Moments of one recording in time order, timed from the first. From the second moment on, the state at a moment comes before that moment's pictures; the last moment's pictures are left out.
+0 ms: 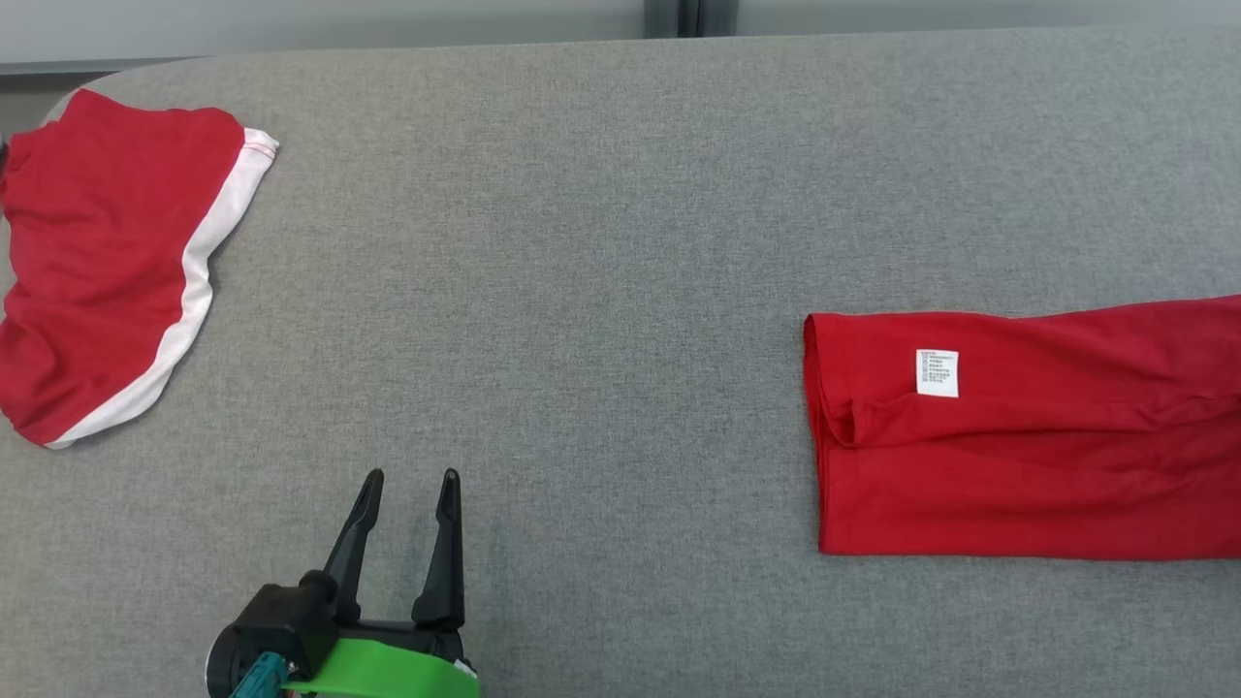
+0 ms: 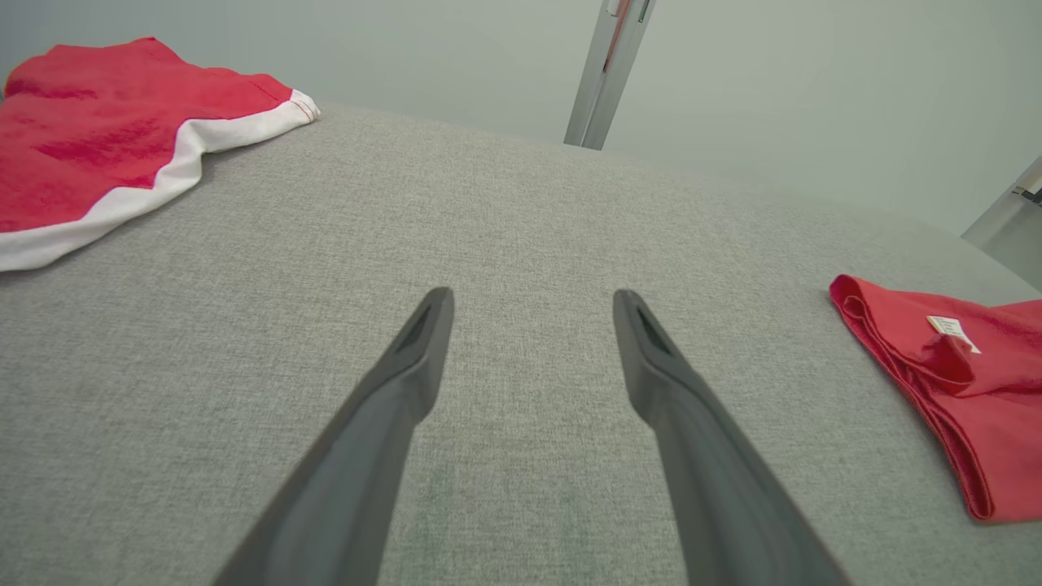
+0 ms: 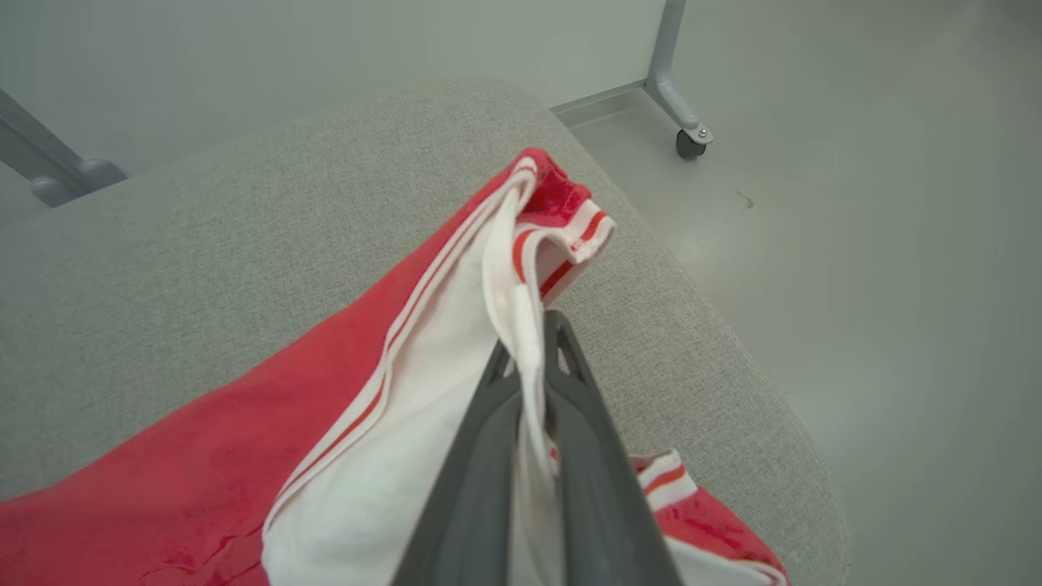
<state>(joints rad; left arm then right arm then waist) 0.04 0.05 -0.19 0.11 -0.31 -0.09 -0.26 -0.24 -0.55 -0.56 0.30 0.45 0.13 0.49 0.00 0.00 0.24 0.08</state>
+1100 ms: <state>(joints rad) 0.06 0.05 -0.26 0.19 -0.37 -0.05 -0.26 -0.23 -0.11 0.09 0.14 0.46 0.13 0.45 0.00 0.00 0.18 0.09</state>
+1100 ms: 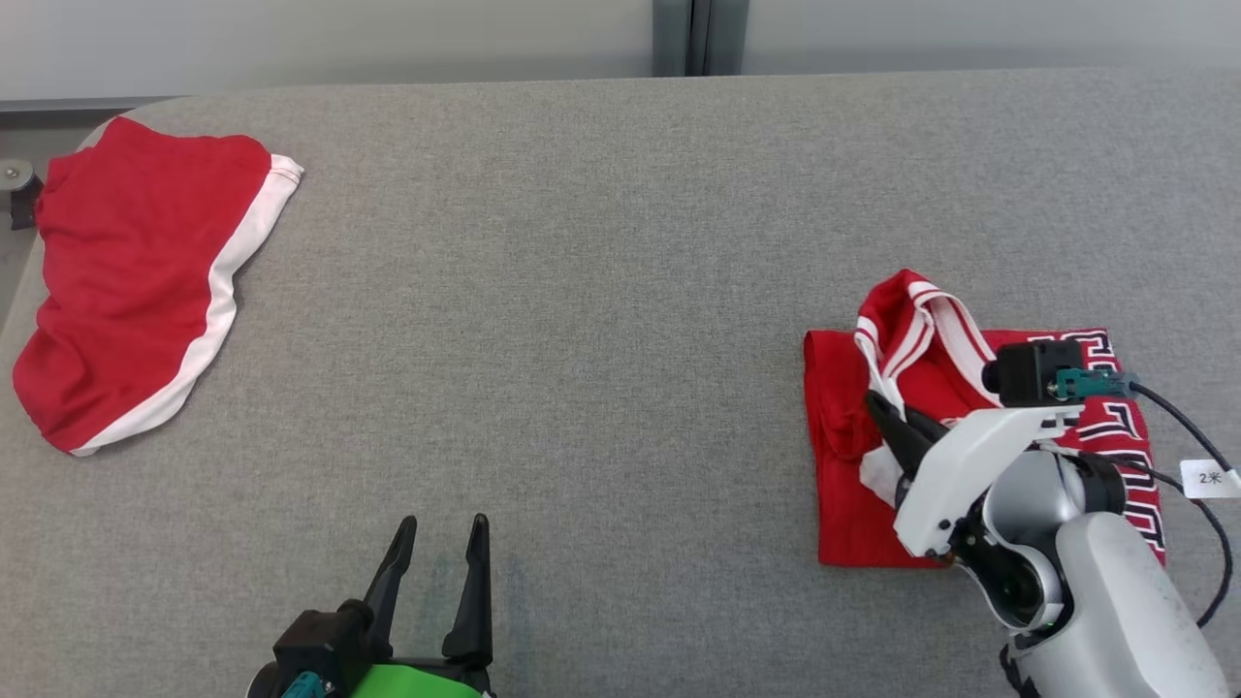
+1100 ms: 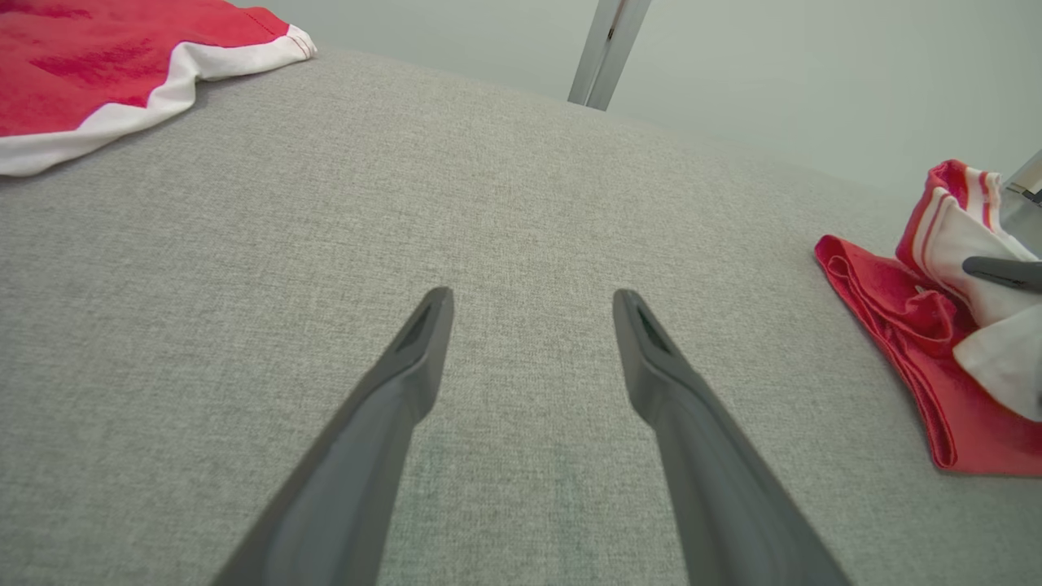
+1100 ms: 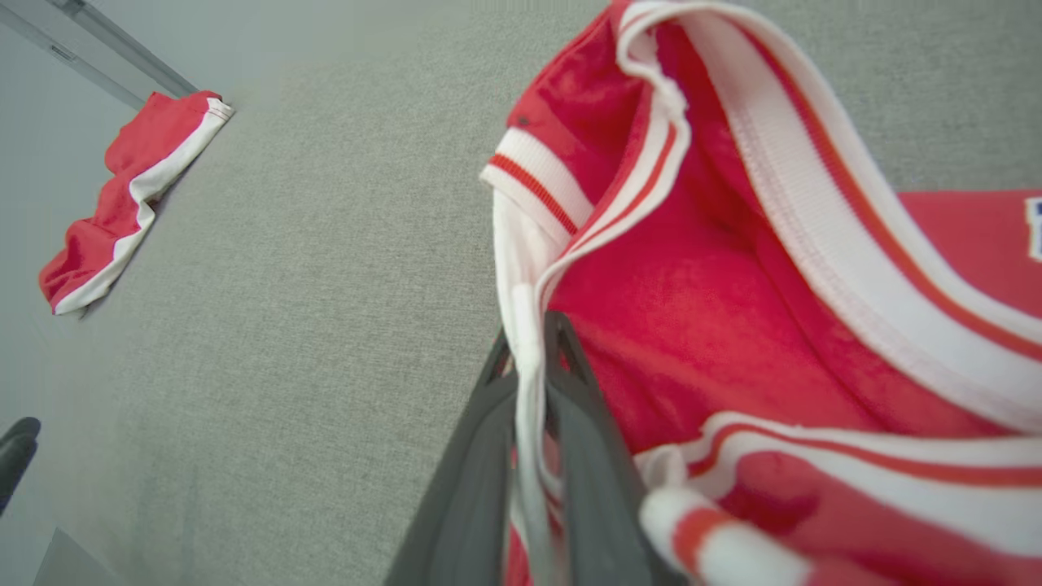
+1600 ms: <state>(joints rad) 0.09 0.05 -0.25 0.18 -0.37 -0.04 -0.26 -0.10 -0.13 0.04 -0.06 0.52 0.13 0.18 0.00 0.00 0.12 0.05</state>
